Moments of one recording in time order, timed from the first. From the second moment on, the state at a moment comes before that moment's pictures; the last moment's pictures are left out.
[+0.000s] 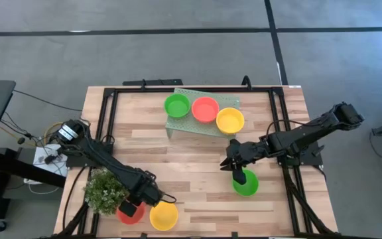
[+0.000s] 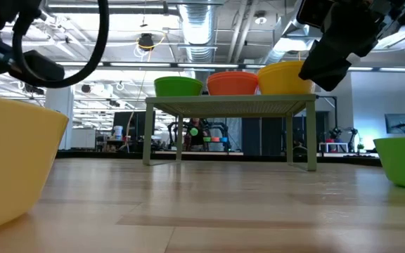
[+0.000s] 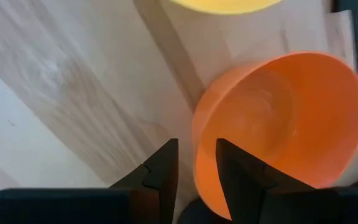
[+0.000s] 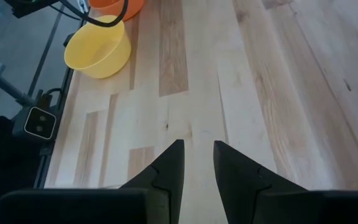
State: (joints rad) left arm -0.63 1.72 1.13 -0.93 0.20 -0.06; right arm 0.31 1.20 0.65 -0.11 0.05 0.46
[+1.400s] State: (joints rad) left arm -0.46 1.48 1.12 -0.91 -0.10 -0.06; right arm 0.31 1.20 0.65 -0.11 0.05 0.46
